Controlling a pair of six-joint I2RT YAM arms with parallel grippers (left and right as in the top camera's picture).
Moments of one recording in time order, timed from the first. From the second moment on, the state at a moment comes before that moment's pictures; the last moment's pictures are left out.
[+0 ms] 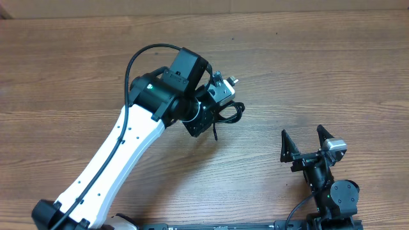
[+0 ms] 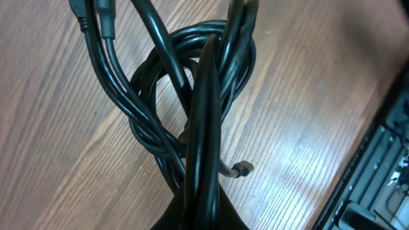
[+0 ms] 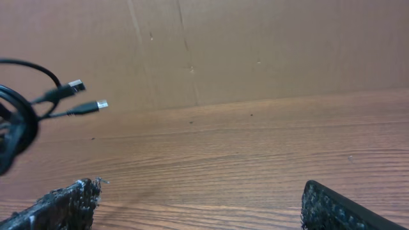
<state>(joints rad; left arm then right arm) -0.54 1.55 1.57 -1.20 0.28 0.39 0.11 0.01 0.02 -0.03 -0.08 0.17</state>
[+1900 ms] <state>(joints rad) -0.20 1.51 1.57 -0.80 1.52 0.01 0.11 0.47 0.48 0.35 -0.96 0.58</state>
